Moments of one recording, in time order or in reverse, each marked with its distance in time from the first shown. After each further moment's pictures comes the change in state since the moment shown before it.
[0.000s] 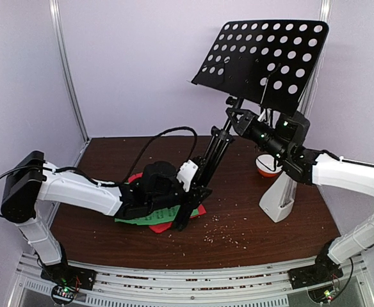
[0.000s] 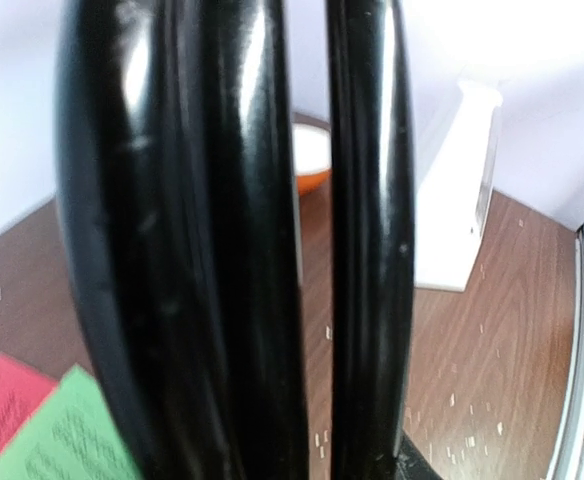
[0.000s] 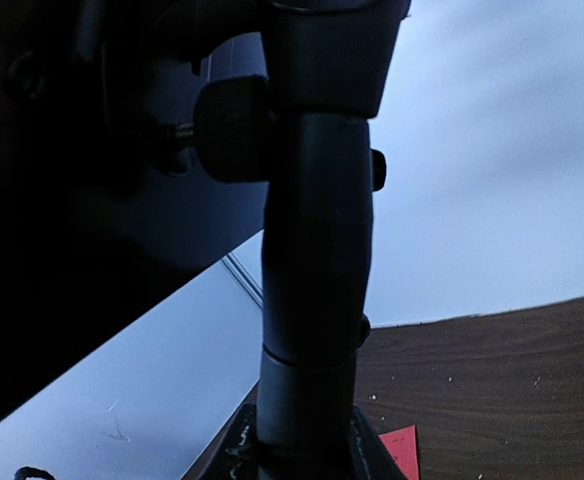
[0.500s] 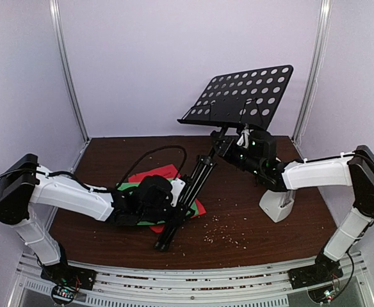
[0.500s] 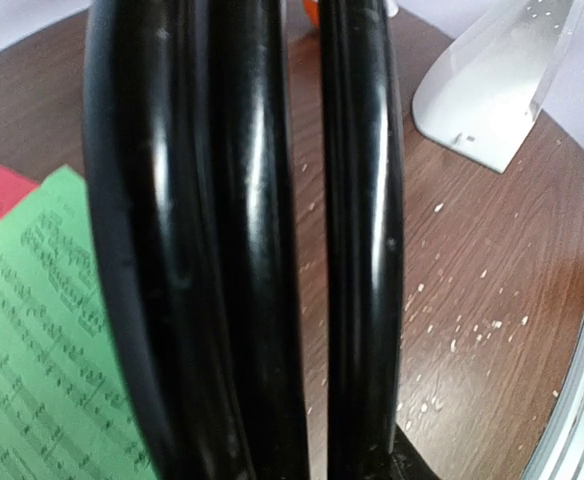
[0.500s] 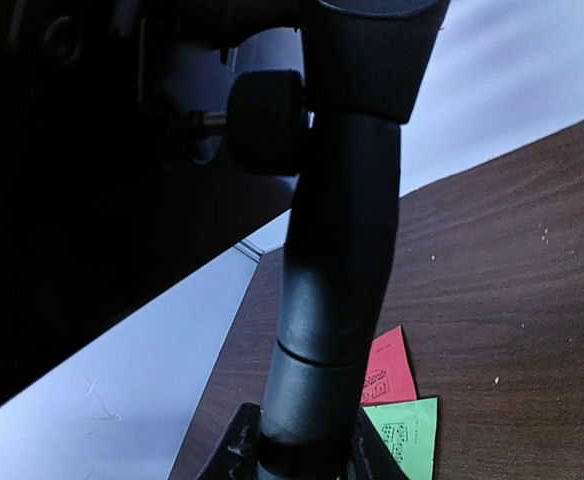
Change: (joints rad) left arm 0.001 -0.075 -0.122 -0.251 -0.008 -0.223; right arm -0.009 0.284 -0.047 0.084 -0.033 0.258
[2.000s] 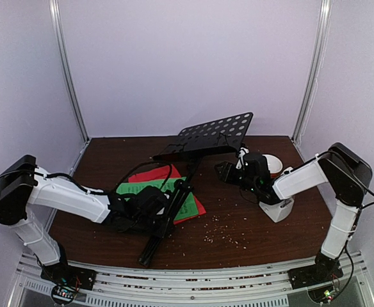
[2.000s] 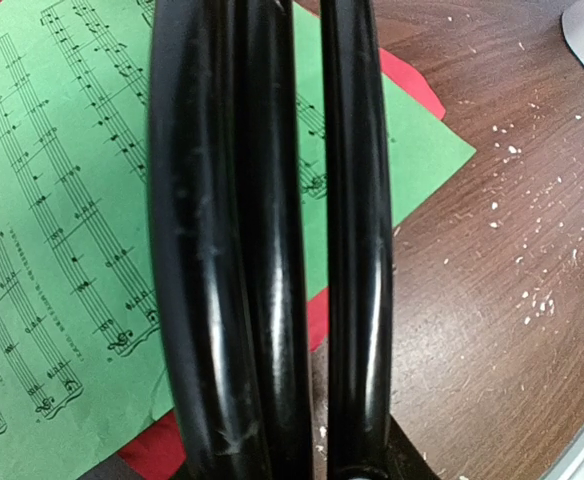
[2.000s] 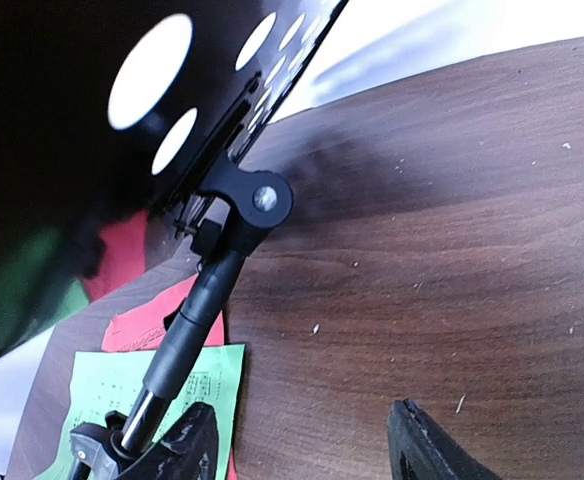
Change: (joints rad) left arm 0.013 -0.027 -0.060 -0.301 -0.045 -0.281; right arm -0.046 0.198 -0.121 0.075 0.048 -0.169
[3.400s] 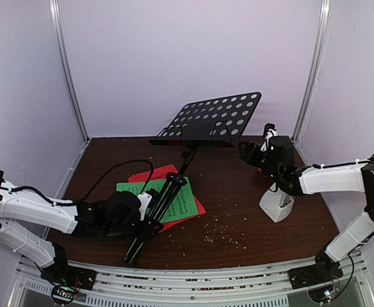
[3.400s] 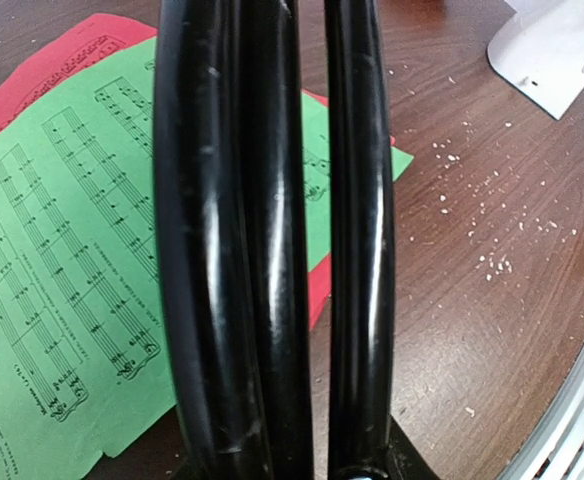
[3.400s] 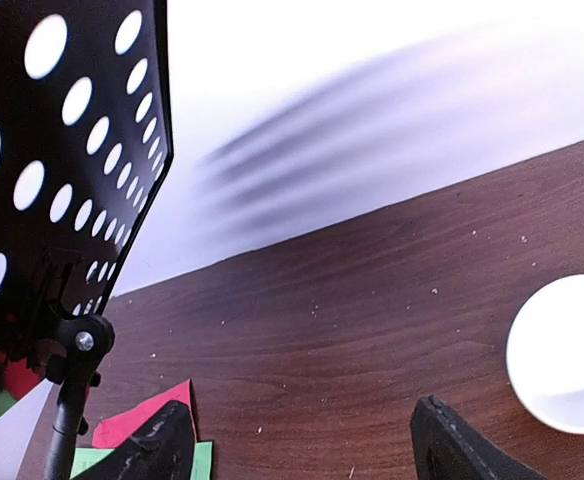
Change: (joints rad) left arm -0.006 -0.313 -0.256 0.152 -0.041 0.146; right arm -0.092 -0.319 -0.055 -0.141 0.177 -0.070
